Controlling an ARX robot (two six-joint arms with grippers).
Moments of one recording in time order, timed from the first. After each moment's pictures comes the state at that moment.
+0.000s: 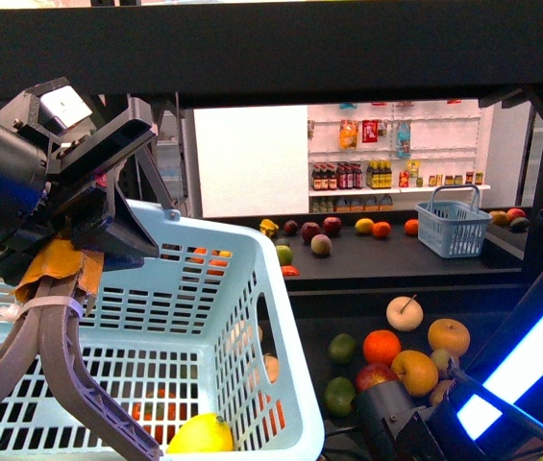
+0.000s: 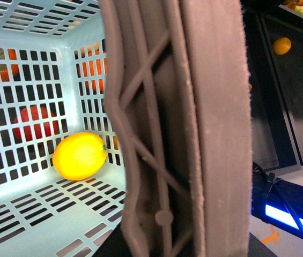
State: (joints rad) left arm -0.22 1.54 1.19 -0.27 0.37 -0.38; right arm 0.27 2.71 1.62 0.09 -0.24 -0.26
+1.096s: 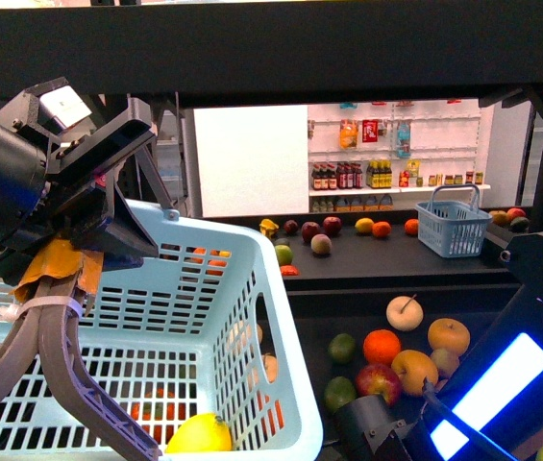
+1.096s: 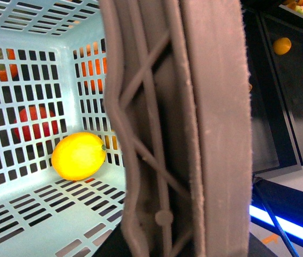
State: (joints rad) left arm -0.22 1.54 1.19 -0.27 0.37 -0.38; right arm 0.30 2.78 1.71 0.09 -0.17 -0.29
